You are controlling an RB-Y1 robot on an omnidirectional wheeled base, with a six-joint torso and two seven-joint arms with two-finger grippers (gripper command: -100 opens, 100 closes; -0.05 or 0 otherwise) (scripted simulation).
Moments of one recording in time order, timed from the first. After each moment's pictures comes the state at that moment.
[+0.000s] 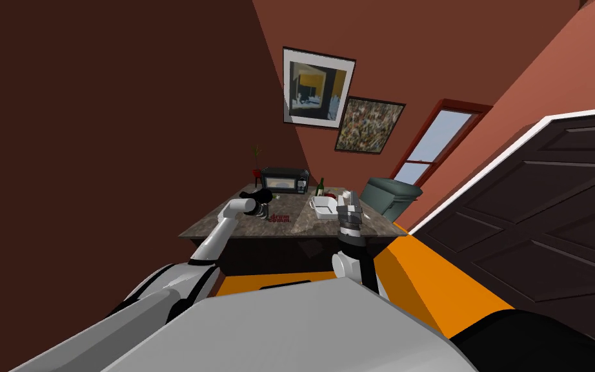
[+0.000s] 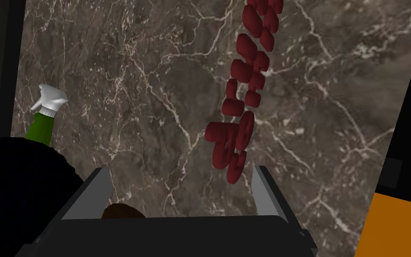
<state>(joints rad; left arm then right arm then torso) -0.56 0.30 -0.03 -1.44 0.60 1.32 0.27 0.46 0.01 0.05 -2.30 -0.12 -0.51 0.17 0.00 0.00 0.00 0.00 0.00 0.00</state>
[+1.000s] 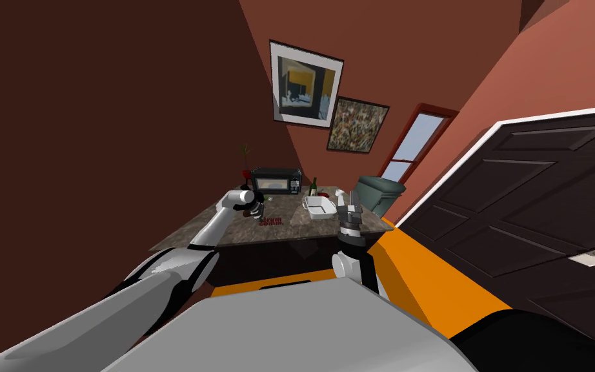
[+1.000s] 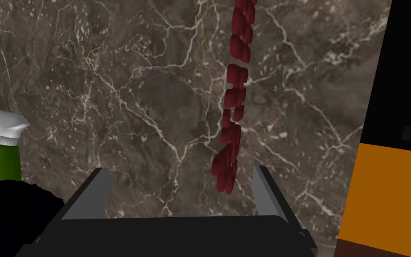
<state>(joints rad) -0.69 0.38 -0.05 -1.35 0.61 1.58 0.30 0.46 0.01 0.05 -2.30 -0.12 -0.51 0.17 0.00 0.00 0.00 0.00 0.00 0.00</state>
